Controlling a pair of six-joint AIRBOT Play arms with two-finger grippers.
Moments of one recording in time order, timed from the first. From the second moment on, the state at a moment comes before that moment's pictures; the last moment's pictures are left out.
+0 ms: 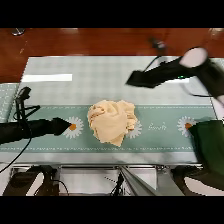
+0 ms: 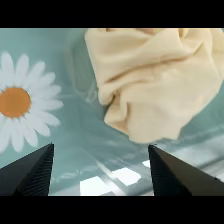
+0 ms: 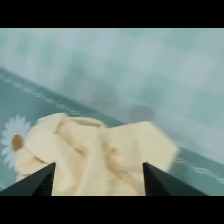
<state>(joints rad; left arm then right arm) 0.02 -0.53 0.52 0.92 -1.24 -1.41 0.15 -1.29 1.30 -0.96 1.16 1.47</state>
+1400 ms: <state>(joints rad) -0.22 -1.24 0.73 0.32 -0.99 -1.00 0.01 -1.03 0.49 -0.82 0.91 1.36</state>
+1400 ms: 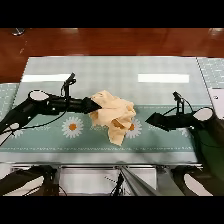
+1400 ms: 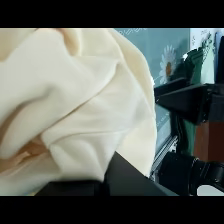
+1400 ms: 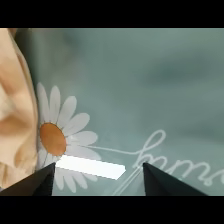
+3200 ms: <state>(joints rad) -0.18 -1.25 0.76 0.34 -1.11 -1.00 0.24 -1.68 1.21 -0.68 1.04 1.28</state>
